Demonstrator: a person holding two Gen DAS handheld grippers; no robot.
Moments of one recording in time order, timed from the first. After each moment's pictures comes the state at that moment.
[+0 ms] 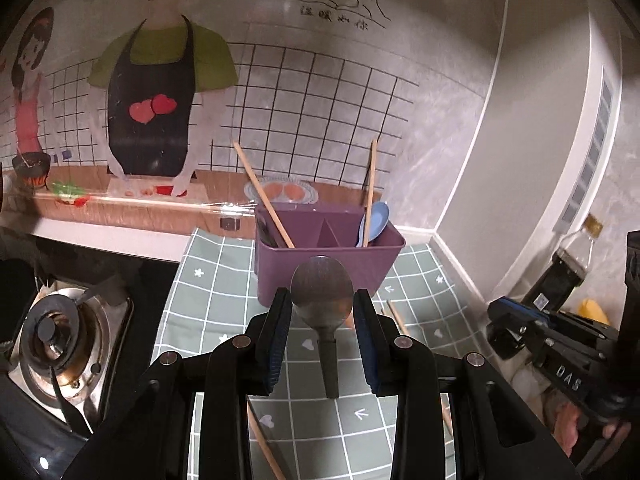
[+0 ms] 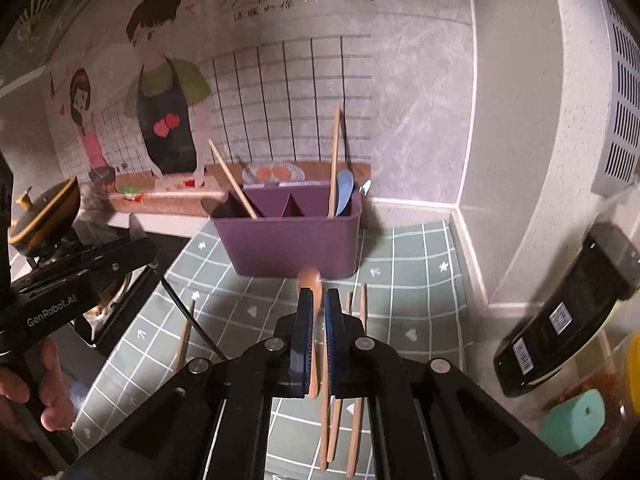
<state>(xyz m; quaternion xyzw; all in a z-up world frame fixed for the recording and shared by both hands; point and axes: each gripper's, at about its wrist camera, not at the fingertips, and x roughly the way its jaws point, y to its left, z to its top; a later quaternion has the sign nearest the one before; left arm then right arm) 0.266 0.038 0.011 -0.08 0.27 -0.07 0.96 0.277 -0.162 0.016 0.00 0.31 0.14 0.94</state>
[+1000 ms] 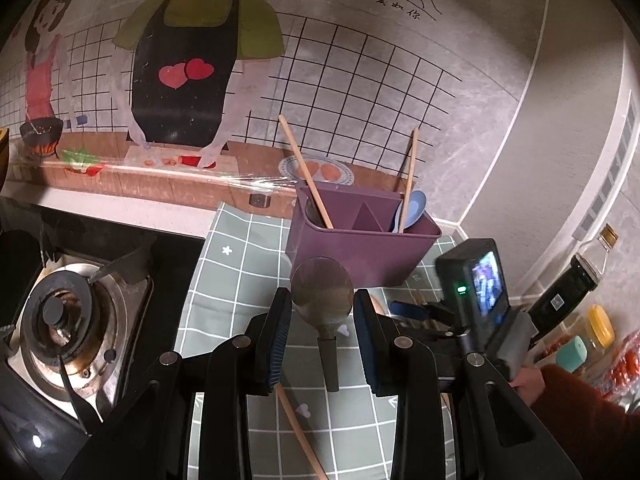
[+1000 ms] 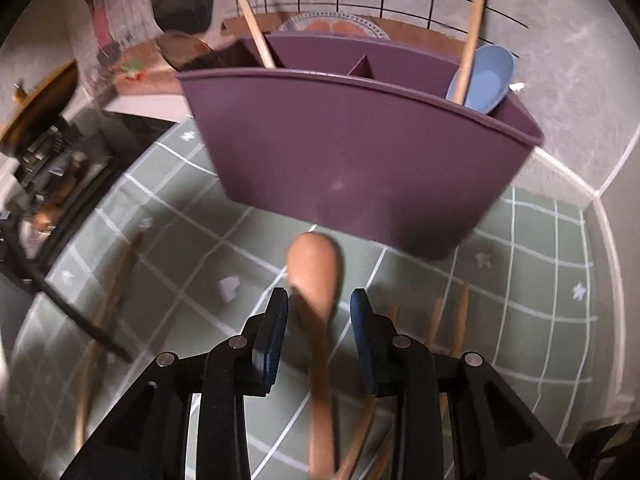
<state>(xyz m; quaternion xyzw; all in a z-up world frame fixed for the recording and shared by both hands) 0.278 0.081 -0.008 -0.10 0.30 -0.05 0.95 0.407 -0.074 -0.110 -0.14 0.44 0.22 0.86</state>
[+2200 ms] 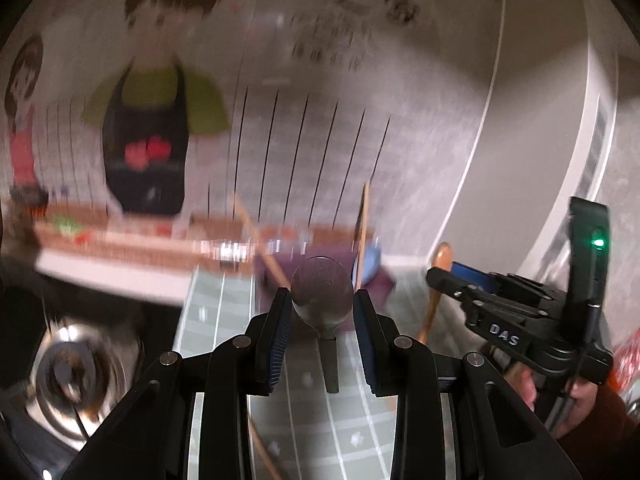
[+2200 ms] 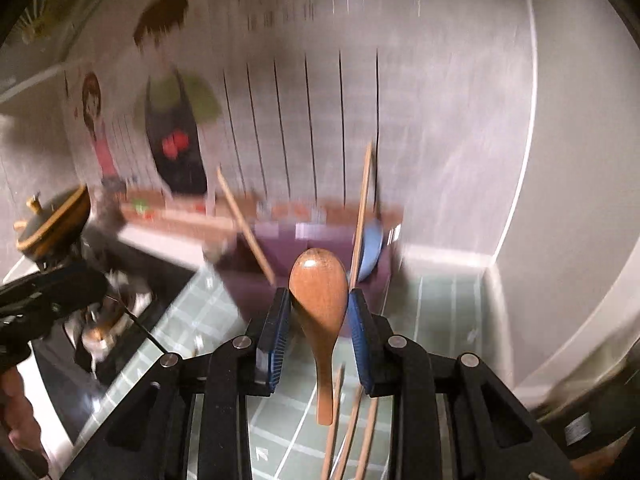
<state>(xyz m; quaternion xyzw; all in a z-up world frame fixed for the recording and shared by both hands) 0.278 0.043 0.071 -0.06 0.22 -0.08 0.97 0.347 -0.137 0.052 -0.02 0.28 0.19 0.94</state>
